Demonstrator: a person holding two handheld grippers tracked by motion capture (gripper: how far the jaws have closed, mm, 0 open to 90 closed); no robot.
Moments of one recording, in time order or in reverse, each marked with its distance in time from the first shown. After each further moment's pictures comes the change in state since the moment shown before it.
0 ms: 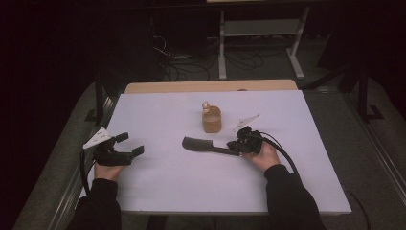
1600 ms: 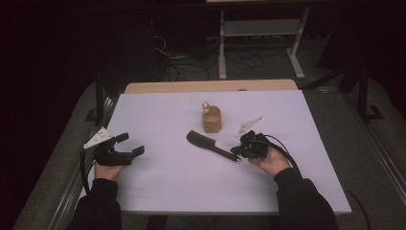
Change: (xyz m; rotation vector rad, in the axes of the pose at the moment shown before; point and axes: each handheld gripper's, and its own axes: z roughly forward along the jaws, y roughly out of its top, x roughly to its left) left arm 0.000 0.000 0.001 0.003 0.002 -0.002; right arm 0.028 0.003 -0.037 0.066 0.015 -0.102
